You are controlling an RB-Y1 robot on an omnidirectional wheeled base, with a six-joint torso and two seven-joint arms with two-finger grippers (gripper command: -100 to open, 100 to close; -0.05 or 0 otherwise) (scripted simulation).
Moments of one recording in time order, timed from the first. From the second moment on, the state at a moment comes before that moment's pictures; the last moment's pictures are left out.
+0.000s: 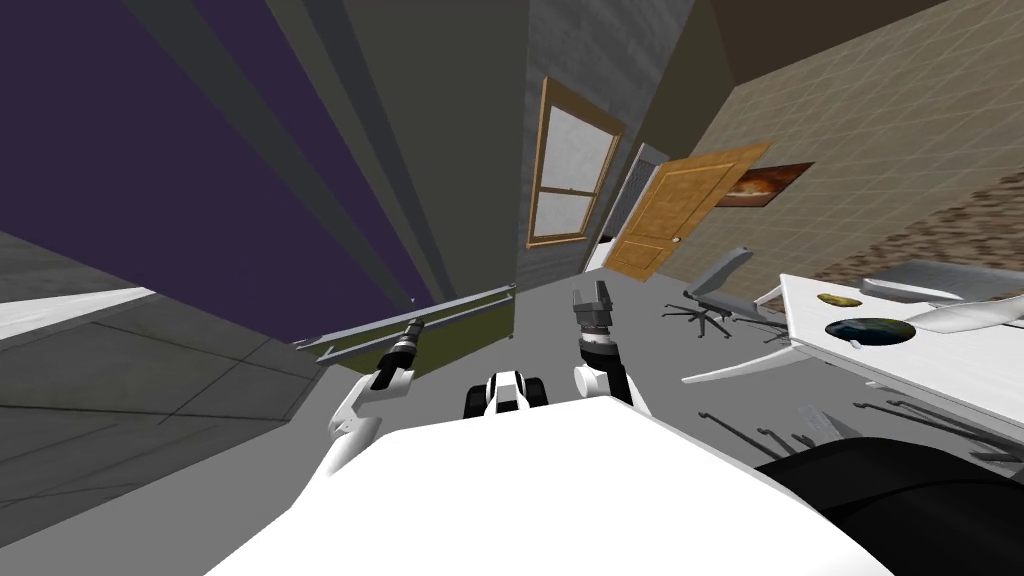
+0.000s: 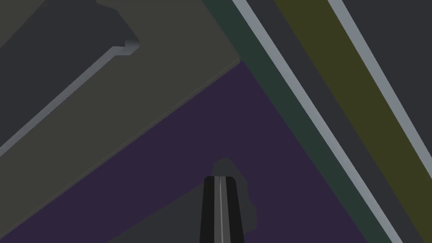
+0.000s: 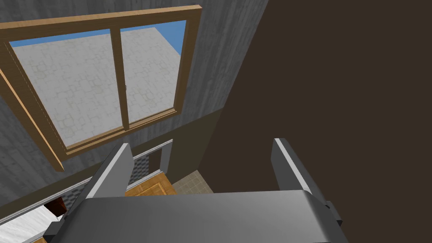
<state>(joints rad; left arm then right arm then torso) 0.17 0.31 0.15 -1.54 -0.15 -0.12 -0.20 0.52 -0.02 0.00 -2.21 0.03 -0.52 -0.14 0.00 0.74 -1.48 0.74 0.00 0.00</state>
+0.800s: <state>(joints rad) 0.05 0.45 0.12 -1.30 -0.09 -0.22 -0.13 0.52 -0.02 0.00 -2.21 0.03 -0.52 -0.14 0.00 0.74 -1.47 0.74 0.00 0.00</state>
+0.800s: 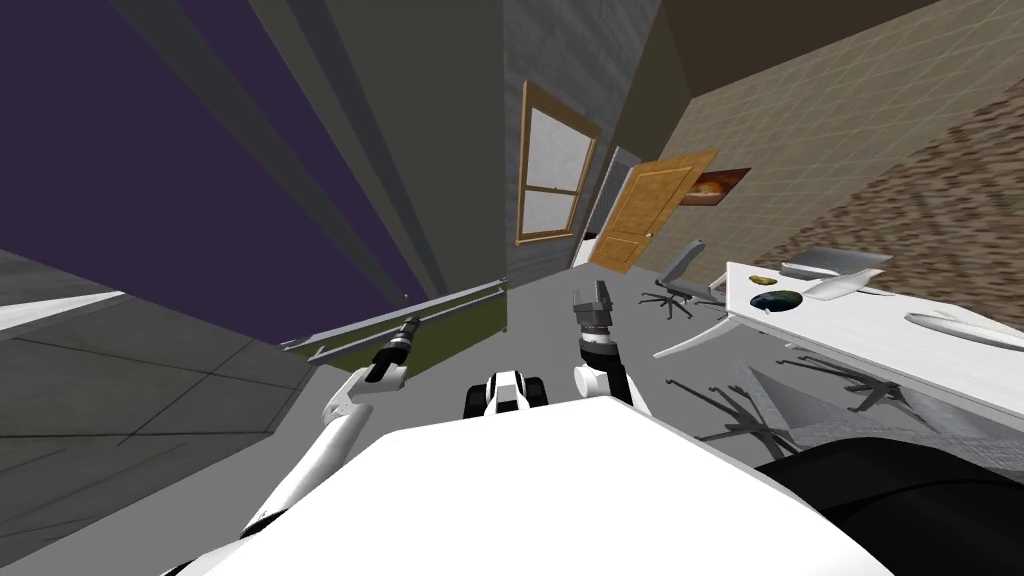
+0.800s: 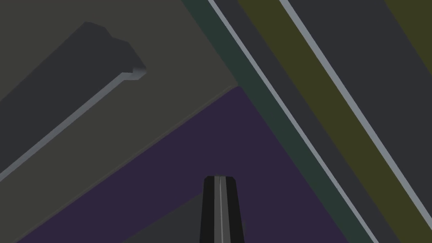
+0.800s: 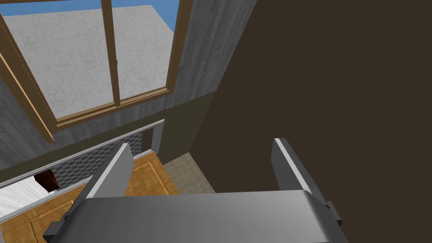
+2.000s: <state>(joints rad) -0.12 0.68 0.06 -0.94 0.01 -0.40 -0.03 0.52 -0.02 0.00 -2.21 0.03 -0.52 -0.14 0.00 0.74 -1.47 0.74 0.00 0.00</state>
